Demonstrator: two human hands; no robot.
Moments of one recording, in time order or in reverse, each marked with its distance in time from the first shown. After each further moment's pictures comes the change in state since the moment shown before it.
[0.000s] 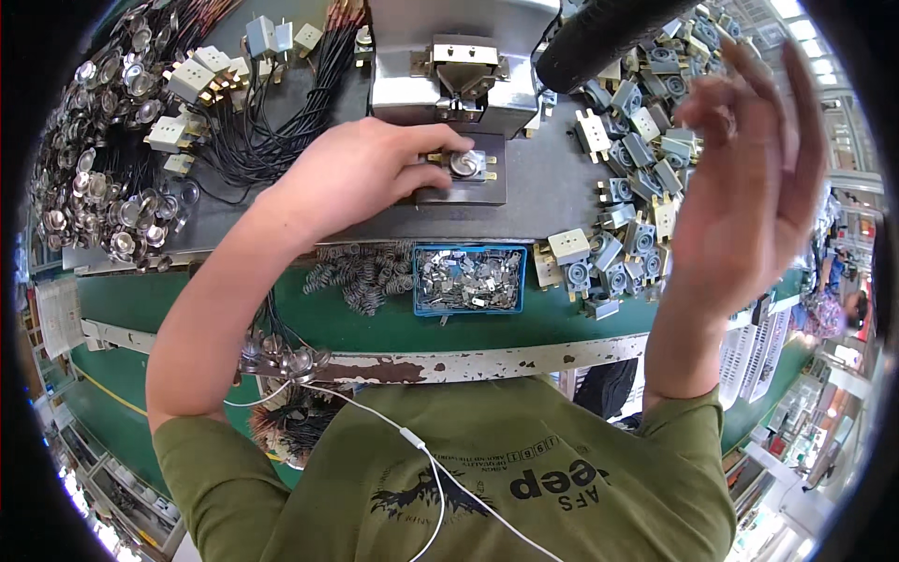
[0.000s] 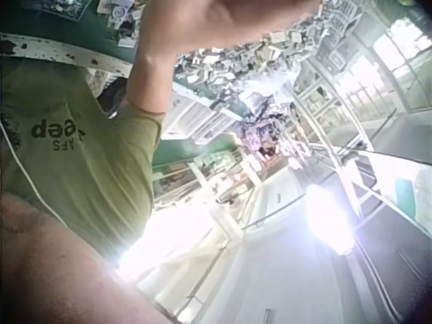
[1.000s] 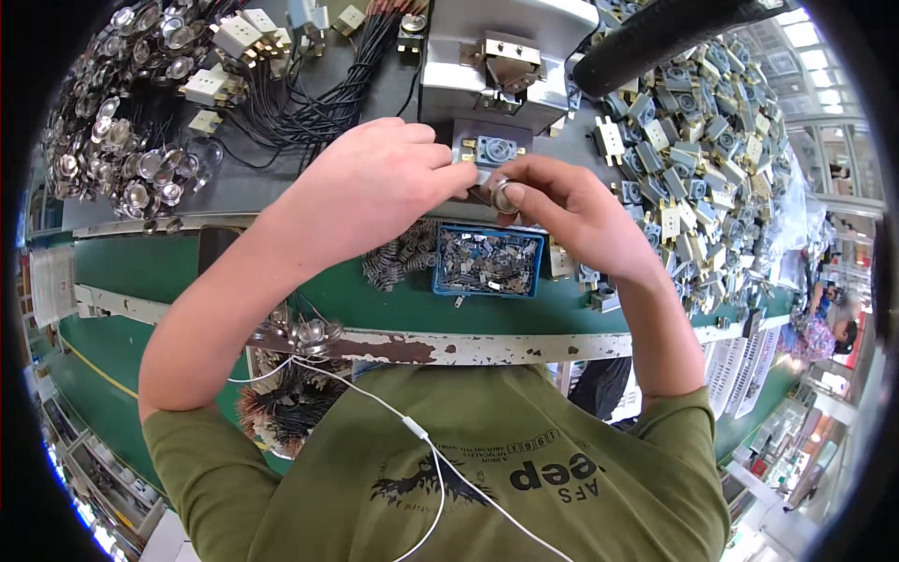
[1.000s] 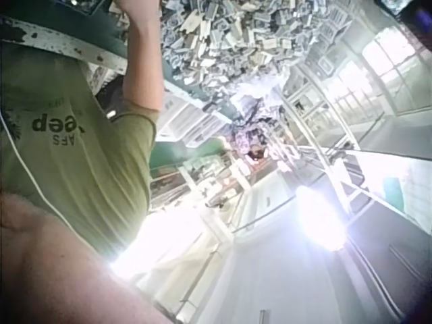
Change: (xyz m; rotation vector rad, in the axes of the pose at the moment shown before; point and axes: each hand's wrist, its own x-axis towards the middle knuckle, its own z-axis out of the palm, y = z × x) left_hand -0.046 -0.003 0.007 0.396 0.289 0.439; right_hand -0.052 0.012 0.056 0.045 -0.699 1.063
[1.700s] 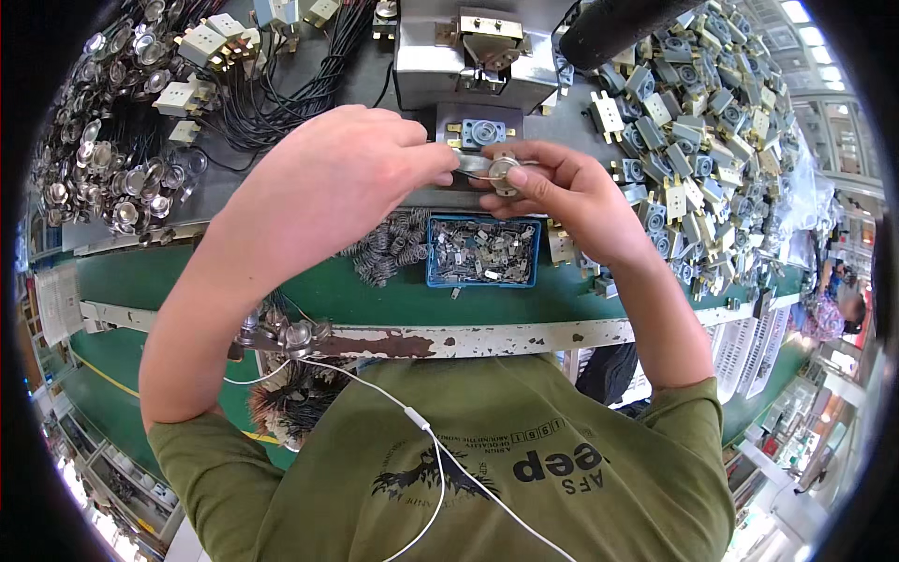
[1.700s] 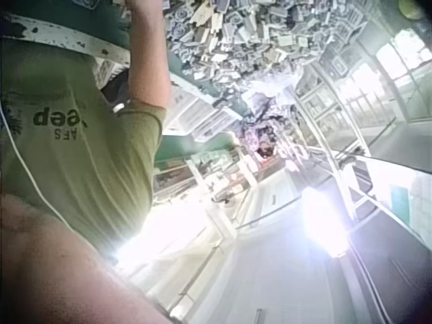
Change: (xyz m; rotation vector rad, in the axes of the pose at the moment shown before) left_hand 0.009 0.002 -0.022 -0.095 -0.073 -0.052; right_hand -0.003 0.027 -0.005 0.413 0.038 0.060
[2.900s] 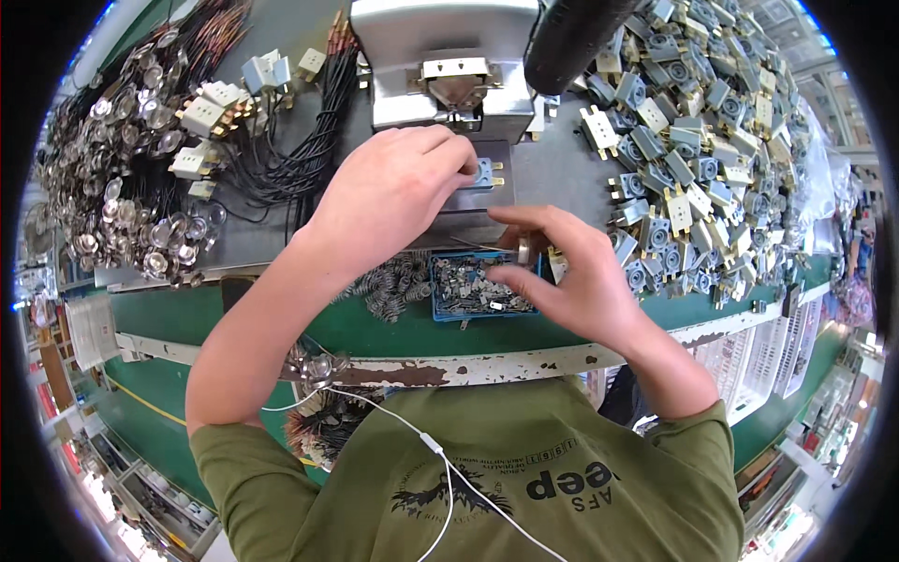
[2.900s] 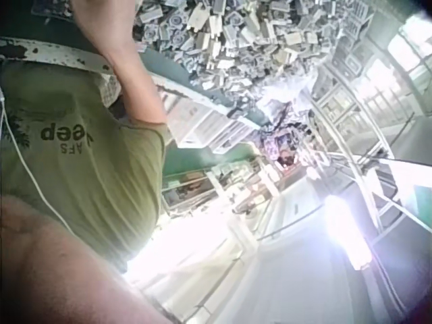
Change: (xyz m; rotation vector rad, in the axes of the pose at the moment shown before) left_hand 0.042 -0.006 0.042 -0.116 0.217 -0.050; right_hand -0.034 0.012 0.023 -0.640 0.288 -0.403
